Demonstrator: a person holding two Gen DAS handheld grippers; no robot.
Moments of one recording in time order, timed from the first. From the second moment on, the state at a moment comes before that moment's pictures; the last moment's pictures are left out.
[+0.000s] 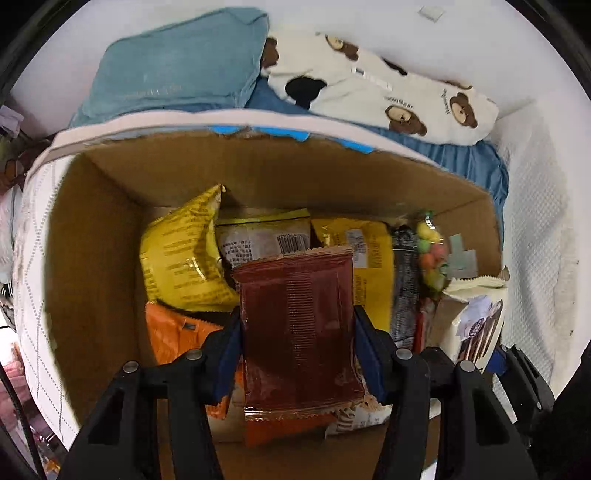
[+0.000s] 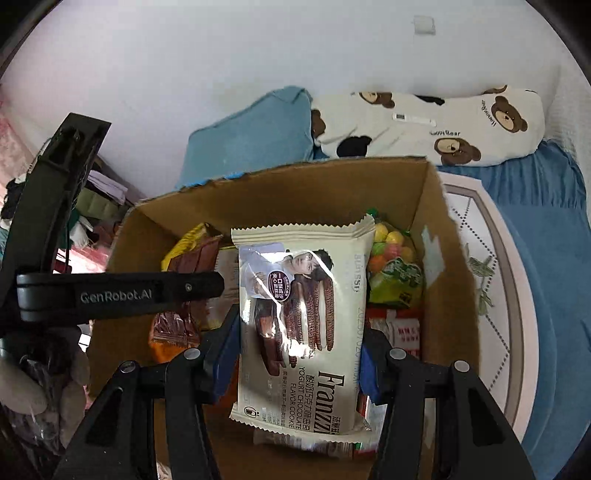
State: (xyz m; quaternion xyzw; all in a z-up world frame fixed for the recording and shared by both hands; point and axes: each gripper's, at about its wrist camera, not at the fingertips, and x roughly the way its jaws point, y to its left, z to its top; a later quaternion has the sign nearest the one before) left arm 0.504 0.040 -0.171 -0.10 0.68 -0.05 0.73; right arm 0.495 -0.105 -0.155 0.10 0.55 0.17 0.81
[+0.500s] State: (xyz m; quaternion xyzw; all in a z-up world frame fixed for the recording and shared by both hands) left arm 0.480 0.052 -0.180 -0.08 0.68 -0.02 0.73; right arm 0.496 -0.105 -0.171 0.06 0.60 0.13 0.78
